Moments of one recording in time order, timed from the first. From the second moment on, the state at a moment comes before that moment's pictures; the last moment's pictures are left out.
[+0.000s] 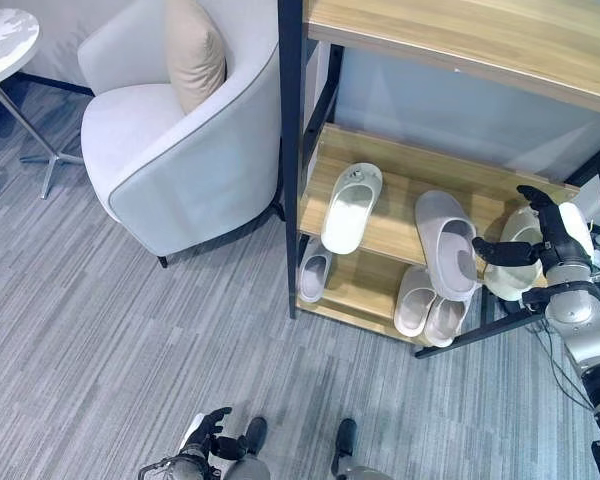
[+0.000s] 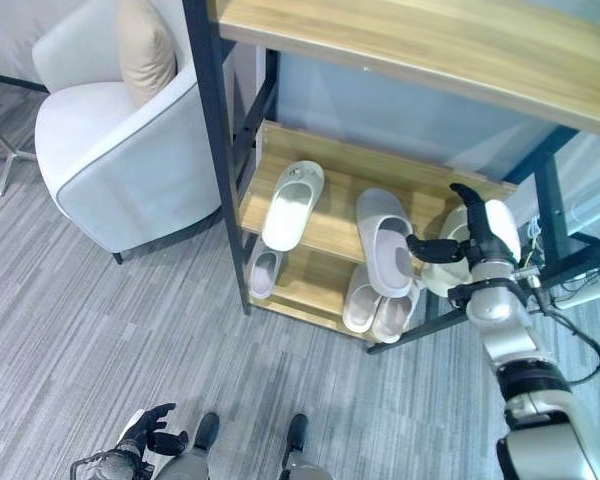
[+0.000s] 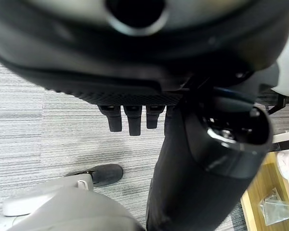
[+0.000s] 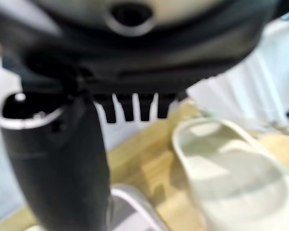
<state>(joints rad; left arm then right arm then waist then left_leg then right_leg) -0.06 0.25 -0.27 1.20 0.01 -0.22 0.10 -0.53 -0.88 0.21 0.75 0.07 -0.16 -0.25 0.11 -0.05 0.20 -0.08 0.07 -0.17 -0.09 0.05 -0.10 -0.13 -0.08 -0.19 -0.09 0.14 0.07</state>
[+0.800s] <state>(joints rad) -0.10 0.24 -0.27 1.20 -0.02 -0.23 0.12 -0.66 -0.88 0.23 0.78 0.02 -0.16 -0.28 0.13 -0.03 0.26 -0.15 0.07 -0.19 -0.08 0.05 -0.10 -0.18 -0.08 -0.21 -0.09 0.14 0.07</state>
